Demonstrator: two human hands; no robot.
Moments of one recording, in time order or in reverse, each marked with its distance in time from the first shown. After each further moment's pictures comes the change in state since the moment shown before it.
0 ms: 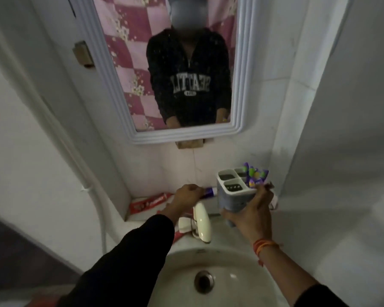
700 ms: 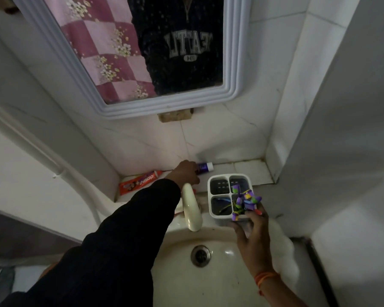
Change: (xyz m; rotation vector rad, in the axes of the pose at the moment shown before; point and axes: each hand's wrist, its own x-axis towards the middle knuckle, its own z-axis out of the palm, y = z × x) left_hand 0.100 -0.019 0.040 0.607 -0.178 0.070; right_hand -0.080 0.096 0.024 0.221 -0.026 -0.051
